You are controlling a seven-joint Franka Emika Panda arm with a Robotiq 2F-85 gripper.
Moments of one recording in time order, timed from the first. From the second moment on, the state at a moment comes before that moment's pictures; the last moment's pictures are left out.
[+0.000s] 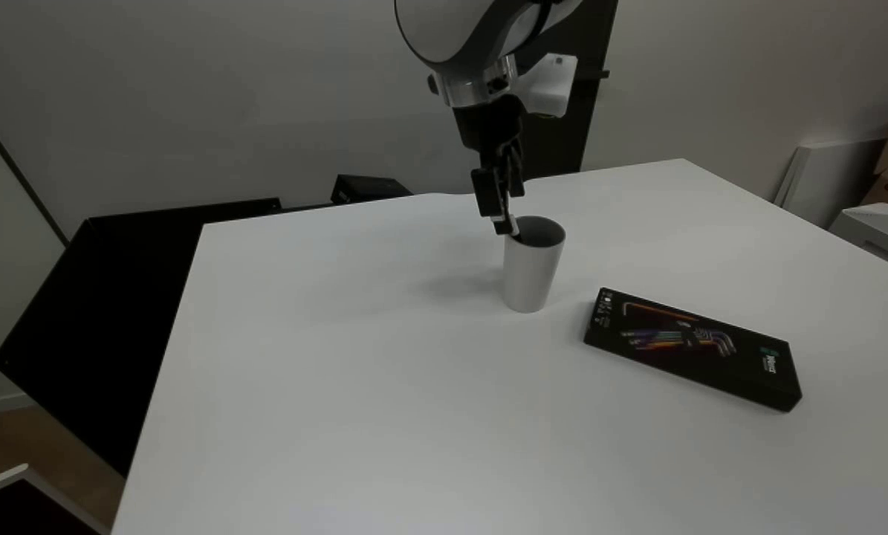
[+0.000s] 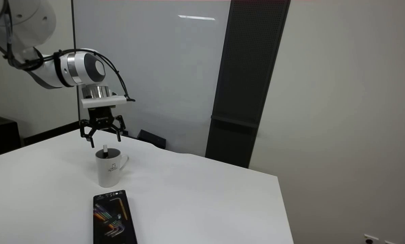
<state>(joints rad) 0.22 0.91 0.08 -1.16 -0.33 1.89 -0.47</state>
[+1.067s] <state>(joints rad) 0.23 0.97 0.08 -1.07 -0.33 1.80 -0.45</state>
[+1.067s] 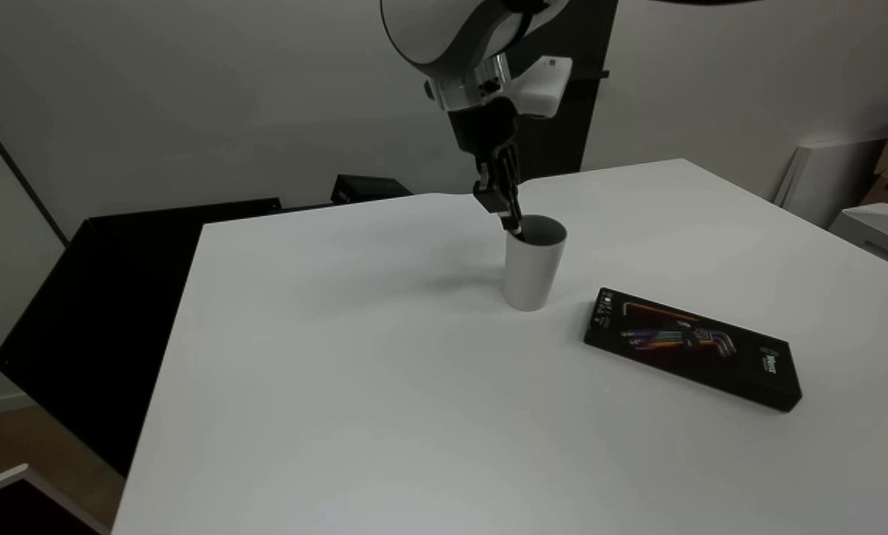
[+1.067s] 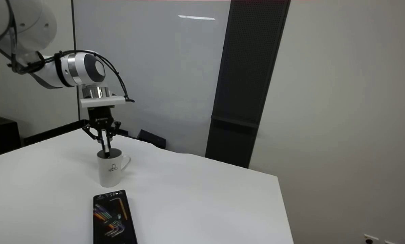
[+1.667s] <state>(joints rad) 0.23 0.99 0.08 -0.94 -0.33 1.68 -0.46</state>
